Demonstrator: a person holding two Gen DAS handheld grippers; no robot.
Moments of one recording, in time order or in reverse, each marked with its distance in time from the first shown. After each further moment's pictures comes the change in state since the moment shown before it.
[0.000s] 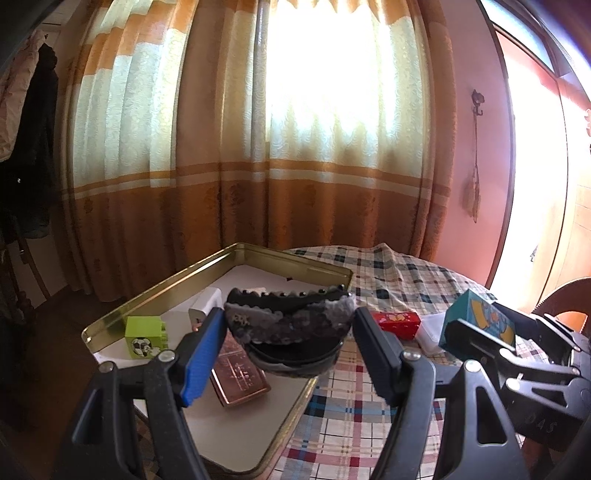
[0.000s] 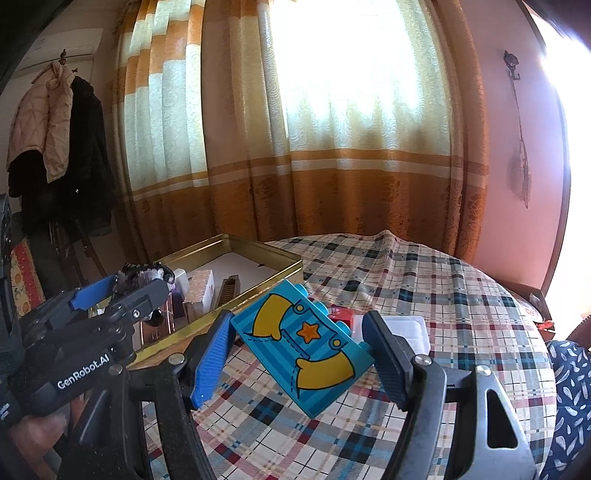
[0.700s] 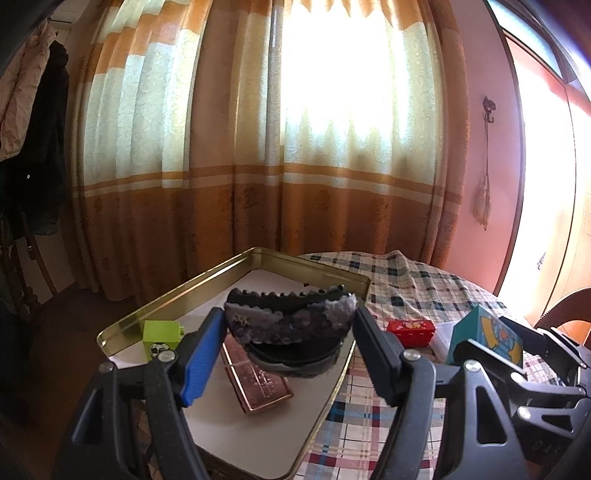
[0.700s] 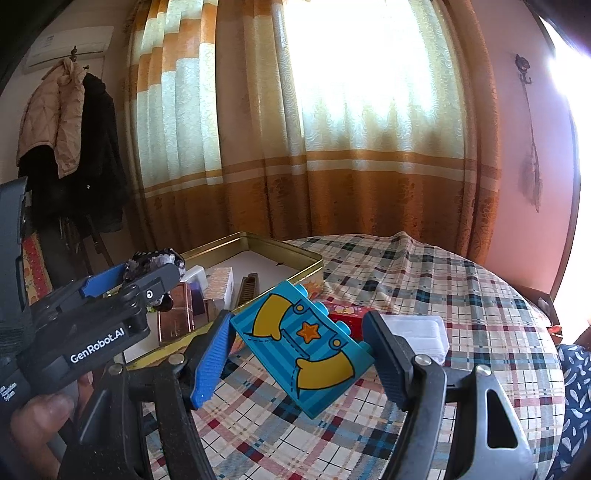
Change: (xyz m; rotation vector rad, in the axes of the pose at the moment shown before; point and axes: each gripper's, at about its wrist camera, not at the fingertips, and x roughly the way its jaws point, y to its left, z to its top) left arm 0.001 0.018 0.003 -0.023 -0.011 0.031; right arm -0.001 0.013 -0.001 -0.020 0.000 0.043
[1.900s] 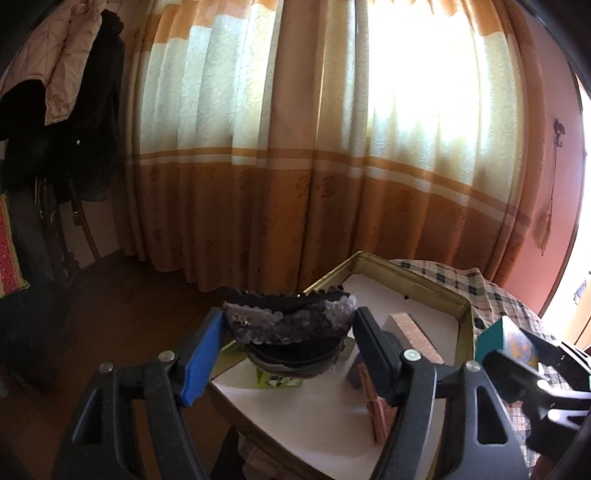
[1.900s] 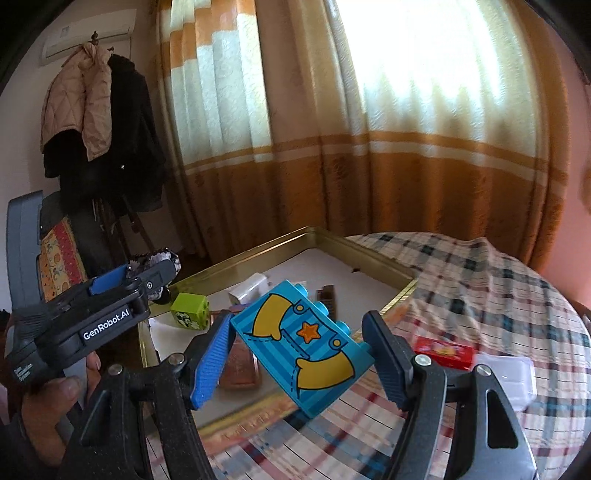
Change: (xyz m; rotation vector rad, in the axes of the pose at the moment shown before) left arm 0.023 0.093 0.023 -0.126 0.073 0.200; right arm 0.072 0.066 0.041 -0.046 0.129 0.190
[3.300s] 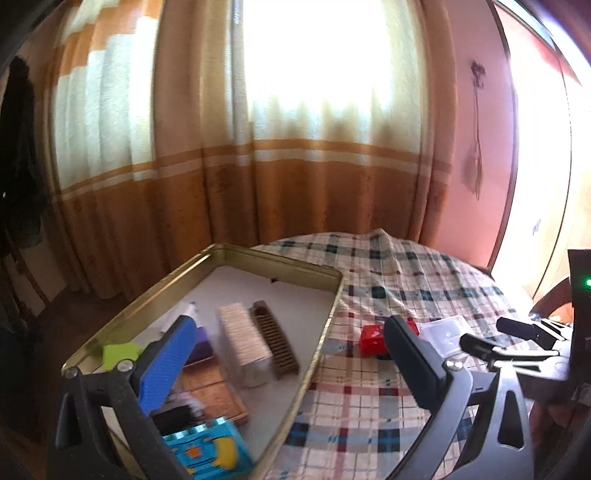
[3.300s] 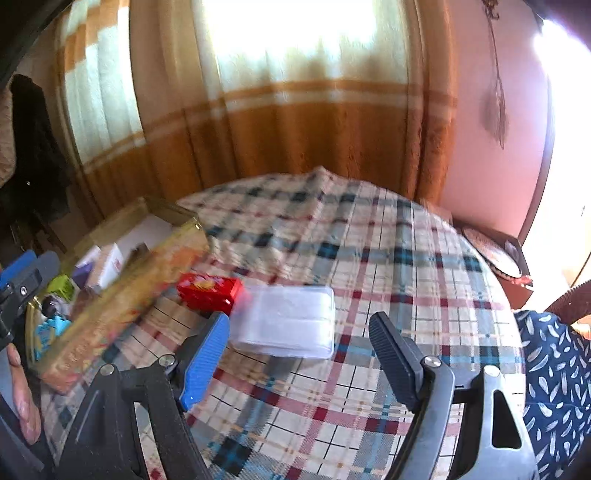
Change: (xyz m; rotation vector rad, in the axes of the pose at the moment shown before) left arm -0.012 -0.149 -0.007 0.229 0.054 -0.215; right arm -0.045 -0.167 -0.049 0.205 0.167 -0.321
